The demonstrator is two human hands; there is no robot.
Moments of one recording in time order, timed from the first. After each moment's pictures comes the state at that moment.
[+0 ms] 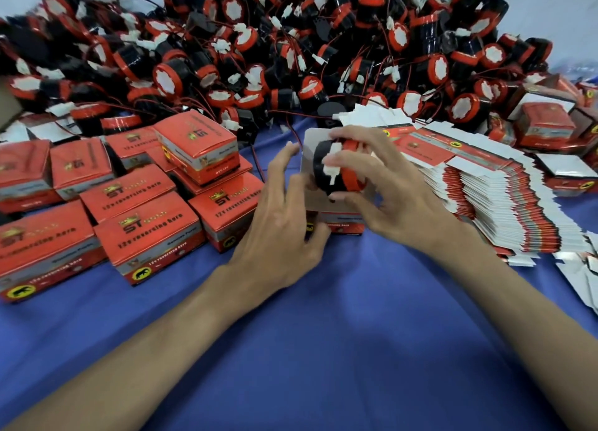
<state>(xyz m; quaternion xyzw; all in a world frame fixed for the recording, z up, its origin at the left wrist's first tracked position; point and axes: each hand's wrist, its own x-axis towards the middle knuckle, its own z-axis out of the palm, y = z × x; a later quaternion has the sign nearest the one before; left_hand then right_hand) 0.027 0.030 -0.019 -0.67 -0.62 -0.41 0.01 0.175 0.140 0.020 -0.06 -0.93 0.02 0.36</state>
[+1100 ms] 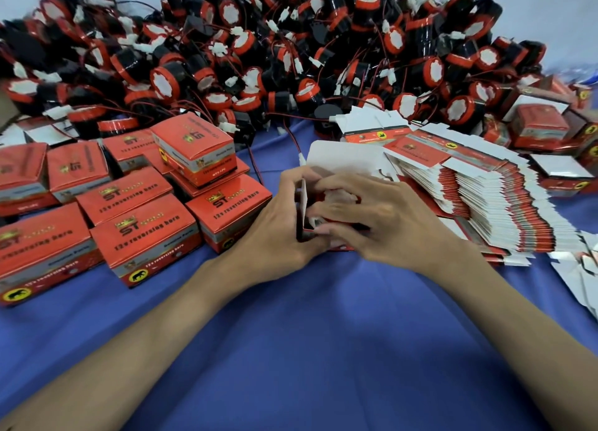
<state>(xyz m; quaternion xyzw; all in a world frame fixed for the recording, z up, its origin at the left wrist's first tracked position) 0.017 0.039 -0.020 -0.69 -0.50 -0.48 -0.20 0.182 0.112 0.018 -0.09 -0.95 -0.02 0.30</state>
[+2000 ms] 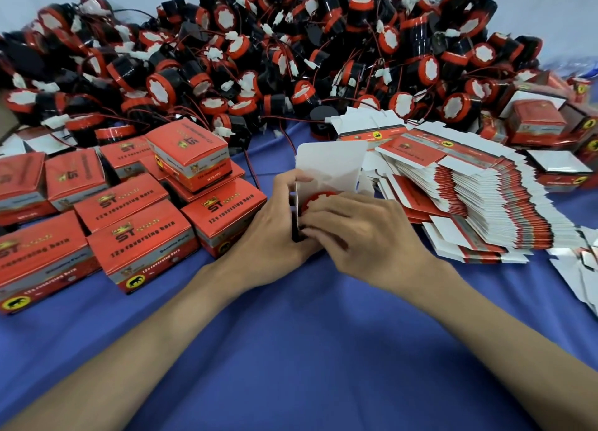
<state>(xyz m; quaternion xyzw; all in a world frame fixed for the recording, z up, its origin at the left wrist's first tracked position) 0.015 0.041 -0.027 -0.67 -0.53 -0.46 -0.22 0.169 0.089 0.002 -0.15 -0.91 -0.07 0.37</state>
